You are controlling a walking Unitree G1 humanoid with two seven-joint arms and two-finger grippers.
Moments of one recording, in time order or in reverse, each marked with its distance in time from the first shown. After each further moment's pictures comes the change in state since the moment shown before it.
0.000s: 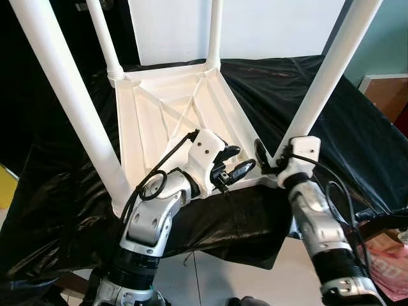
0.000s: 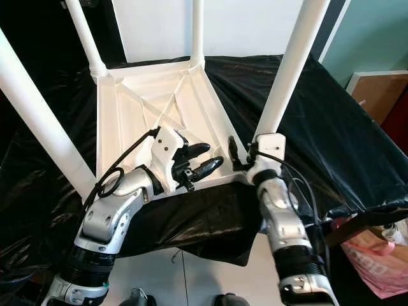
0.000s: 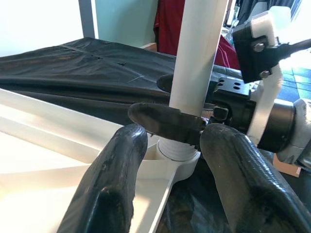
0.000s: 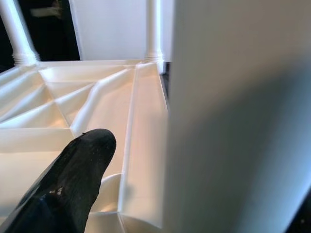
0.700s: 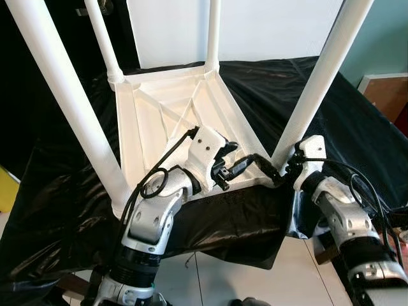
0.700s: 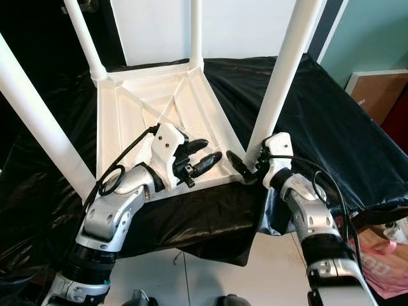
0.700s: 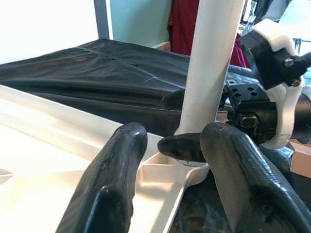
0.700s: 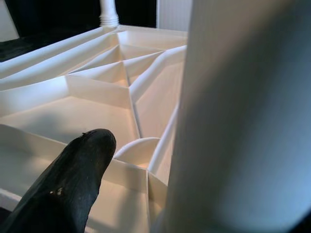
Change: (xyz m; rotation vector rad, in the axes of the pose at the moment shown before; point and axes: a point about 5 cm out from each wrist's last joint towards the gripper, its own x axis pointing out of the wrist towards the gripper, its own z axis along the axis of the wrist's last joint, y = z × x) left arm 0.005 0.003 0.003 0.008 -0.002 0.059; right arm 0.006 -0.029 -0.007 -0.083 0.149 0.392
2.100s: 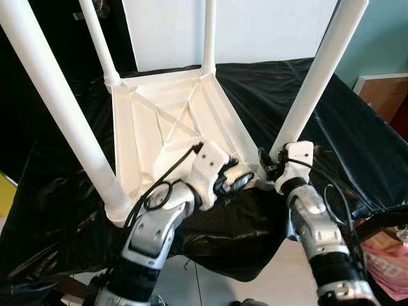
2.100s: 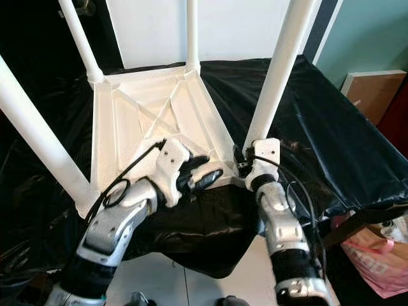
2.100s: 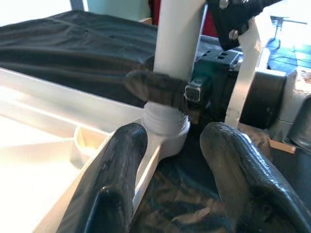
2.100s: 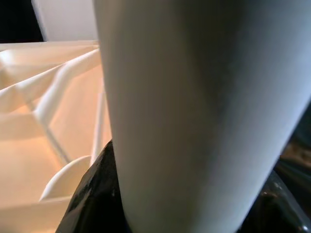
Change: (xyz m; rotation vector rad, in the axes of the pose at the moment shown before) left arm -0.013 -0.017 -0.029 -0.031 0.093 -0.041; right arm 0.010 0.045 -0.007 0.122 -0.027 -0.581
